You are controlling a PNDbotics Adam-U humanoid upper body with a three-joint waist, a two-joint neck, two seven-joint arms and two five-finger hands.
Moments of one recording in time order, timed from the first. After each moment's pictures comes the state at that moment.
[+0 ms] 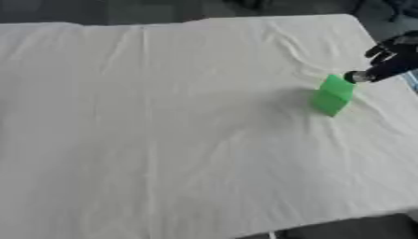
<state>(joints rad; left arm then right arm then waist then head) -0.36 0.79 -0.24 -1.93 0.40 0.23 0.49 -0.37 -1.25 0.14 -1.60 -0.15 0.64 0.25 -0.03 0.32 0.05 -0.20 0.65</state>
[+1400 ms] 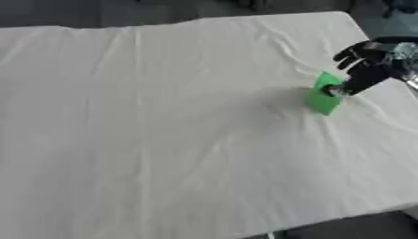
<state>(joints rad) -0.37 0.78 -0.26 -1.93 0.39 0.25 0.49 -0.39 -1.23 0.20 -1.64 -0.29 0.60 0.15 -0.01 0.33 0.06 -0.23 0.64</state>
